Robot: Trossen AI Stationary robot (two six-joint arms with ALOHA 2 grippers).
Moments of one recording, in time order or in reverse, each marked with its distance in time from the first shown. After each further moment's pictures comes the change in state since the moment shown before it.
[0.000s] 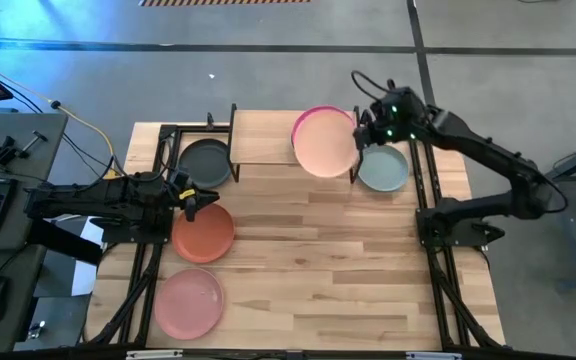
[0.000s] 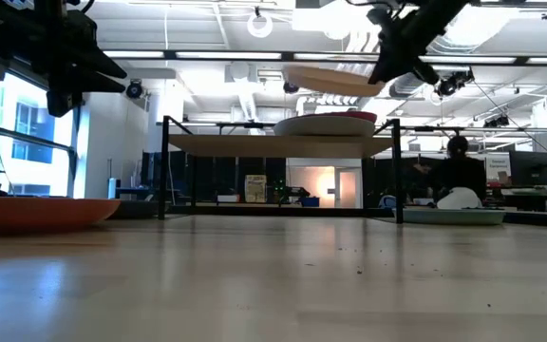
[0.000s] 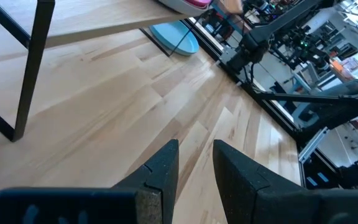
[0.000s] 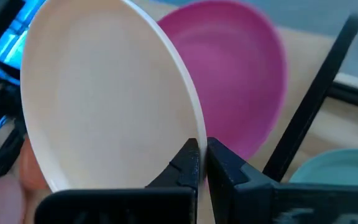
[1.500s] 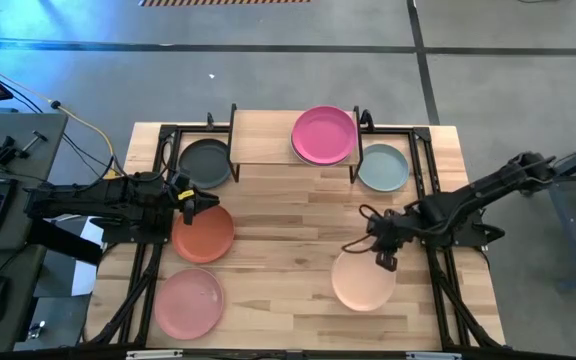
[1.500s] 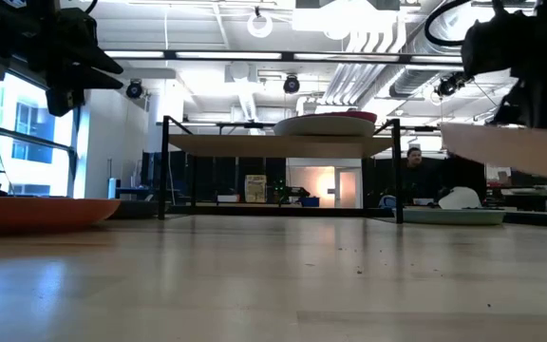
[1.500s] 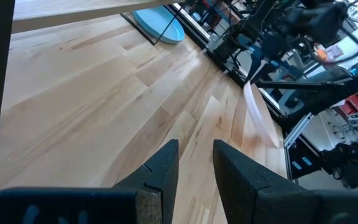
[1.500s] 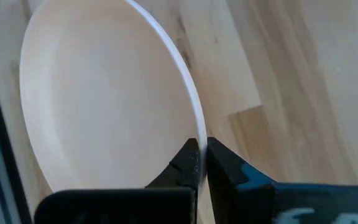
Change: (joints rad) left arm 0.000 0.000 0.000 0.004 0.077 0.008; right arm 1.001 -0.143 -0.523 0.000 0.079 0.217
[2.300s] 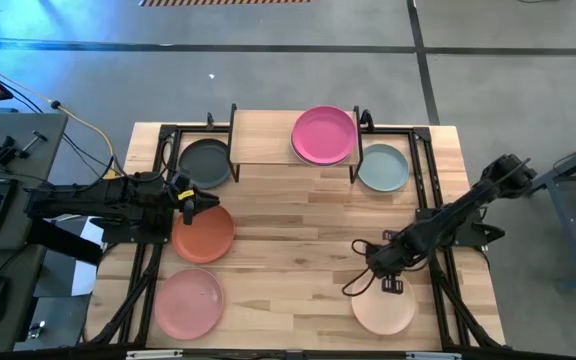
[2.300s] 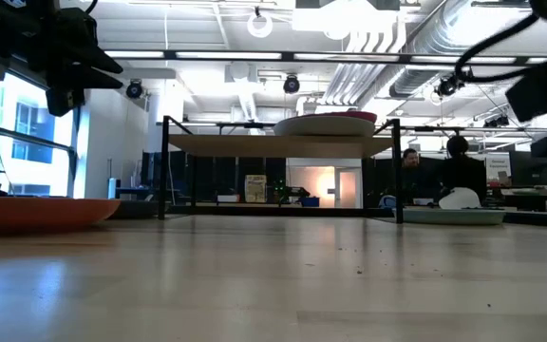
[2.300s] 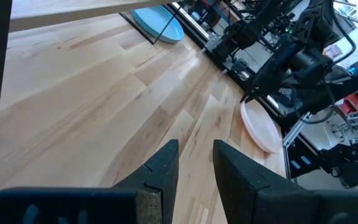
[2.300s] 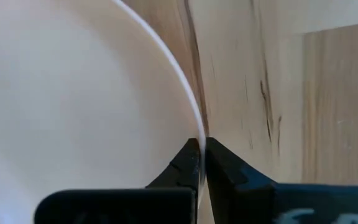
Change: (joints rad) left arm 0.000 0.000 0.000 0.001 0.005 0.000; right arm 0.214 0.298 0.000 0.036 -0.054 0.008
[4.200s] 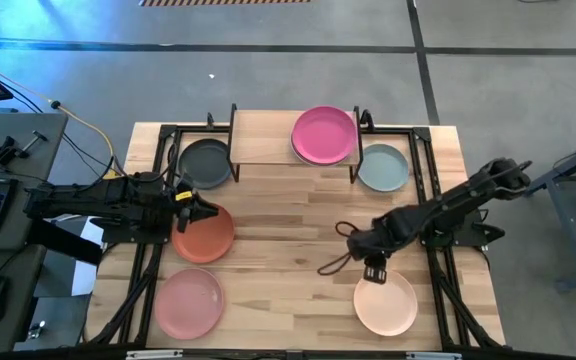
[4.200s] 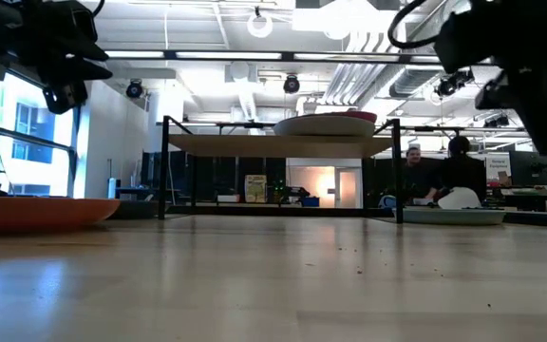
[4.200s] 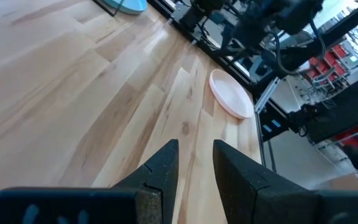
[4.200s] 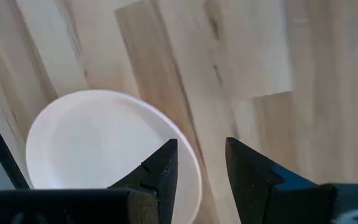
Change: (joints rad) left arm 0.000 0.000 0.000 0.002 0.174 0.053; right arm -0.170 0.084 0.306 -0.253 -0.034 -0.091
